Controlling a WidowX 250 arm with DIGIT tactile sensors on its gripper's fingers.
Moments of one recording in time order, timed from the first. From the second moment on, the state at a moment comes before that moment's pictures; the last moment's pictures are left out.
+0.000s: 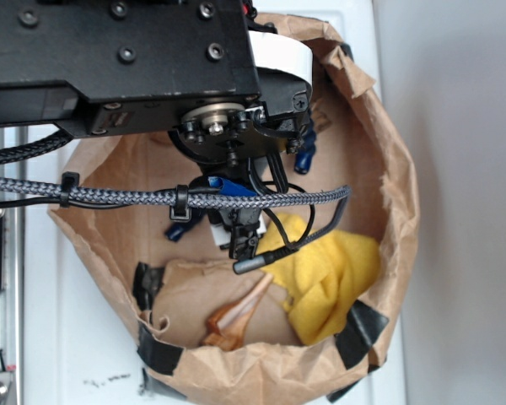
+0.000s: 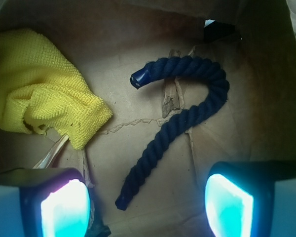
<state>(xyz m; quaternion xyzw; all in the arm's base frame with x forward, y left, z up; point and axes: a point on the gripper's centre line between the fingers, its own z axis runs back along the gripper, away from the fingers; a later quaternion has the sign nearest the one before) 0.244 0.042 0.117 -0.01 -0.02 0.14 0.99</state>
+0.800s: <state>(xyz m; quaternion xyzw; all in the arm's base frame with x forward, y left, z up) 0.261 0.043 0.059 -0.04 0.00 0.28 0.96</state>
